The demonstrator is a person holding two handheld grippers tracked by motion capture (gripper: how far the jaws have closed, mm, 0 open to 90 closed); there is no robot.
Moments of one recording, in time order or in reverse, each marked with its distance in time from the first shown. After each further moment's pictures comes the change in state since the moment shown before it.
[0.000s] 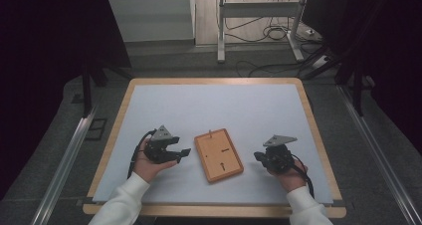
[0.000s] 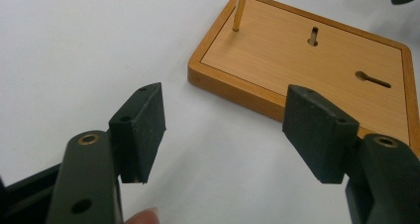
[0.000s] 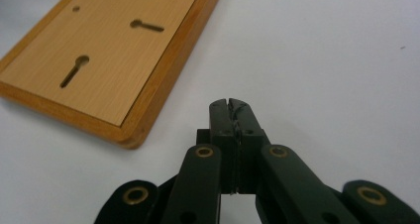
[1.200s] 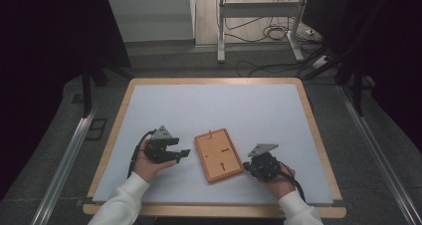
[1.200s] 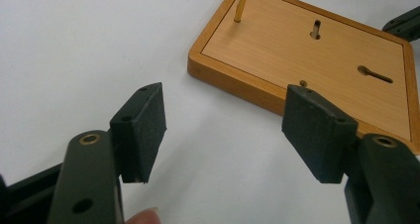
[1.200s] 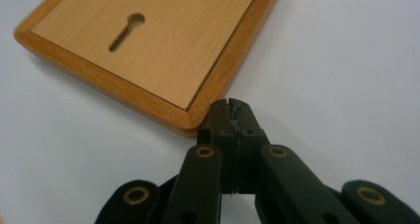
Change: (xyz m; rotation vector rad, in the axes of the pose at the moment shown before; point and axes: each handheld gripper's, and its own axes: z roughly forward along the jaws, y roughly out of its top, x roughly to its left) left arm 0.004 -0.002 0.002 0.017 -0.006 -0.006; right arm 0.033 -0.004 0.022 0.089 0.055 -0.097
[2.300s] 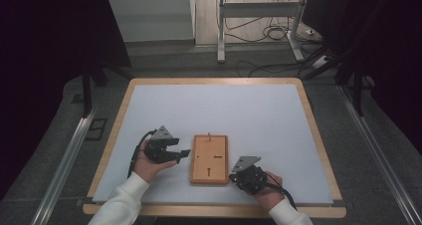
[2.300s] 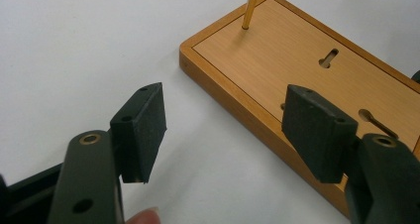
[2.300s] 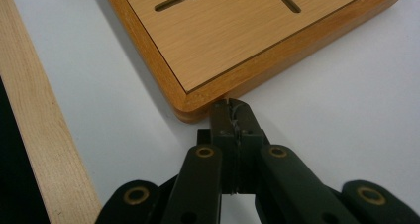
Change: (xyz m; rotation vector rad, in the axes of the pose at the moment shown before) left arm -0.001 0.000 0.000 0.010 0.000 -0.002; right arm 0.051 0.006 0.006 0.006 0.068 -0.158
